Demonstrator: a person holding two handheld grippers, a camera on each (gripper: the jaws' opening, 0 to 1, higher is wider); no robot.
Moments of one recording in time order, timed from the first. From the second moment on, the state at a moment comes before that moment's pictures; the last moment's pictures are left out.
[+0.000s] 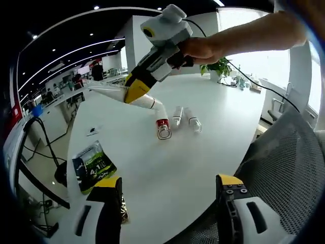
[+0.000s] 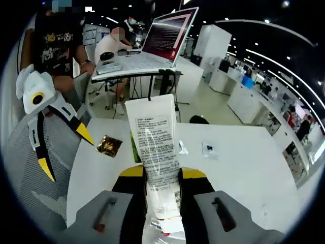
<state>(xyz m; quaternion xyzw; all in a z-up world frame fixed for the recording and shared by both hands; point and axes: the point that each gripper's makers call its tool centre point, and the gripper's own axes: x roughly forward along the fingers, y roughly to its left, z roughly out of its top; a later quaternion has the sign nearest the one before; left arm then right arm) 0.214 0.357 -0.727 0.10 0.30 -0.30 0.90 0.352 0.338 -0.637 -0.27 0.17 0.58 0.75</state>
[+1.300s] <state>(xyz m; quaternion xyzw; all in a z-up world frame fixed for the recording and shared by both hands) 0.221 0.313 -0.600 -0.22 0.17 -0.44 0.85 0.246 0.297 -0.549 0.06 0.12 0.55 0.82</state>
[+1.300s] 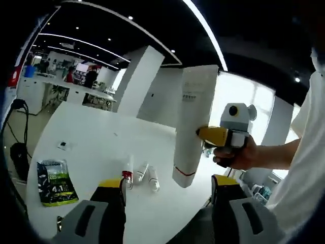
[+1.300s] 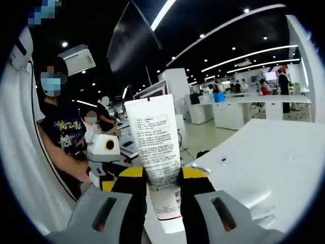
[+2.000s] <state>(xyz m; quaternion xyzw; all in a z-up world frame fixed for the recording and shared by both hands) 0.197 0.265 -0.566 -0.29 0.14 -0.60 0.73 0.204 0.317 -0.535 0.16 0.17 0.65 0.73</state>
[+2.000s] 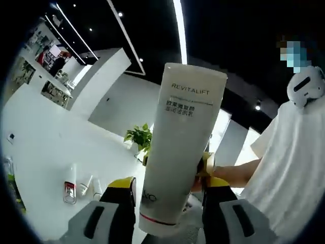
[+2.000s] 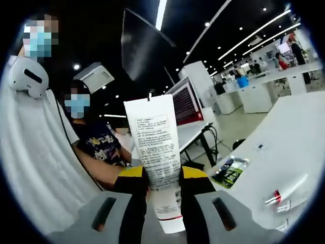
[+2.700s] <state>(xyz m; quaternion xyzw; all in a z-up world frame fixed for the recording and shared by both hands) 0.228 0.262 -0.591 -0.25 0.18 -0.55 0.78 0.233 0.315 -0.559 0.18 0.18 0.60 0.76</state>
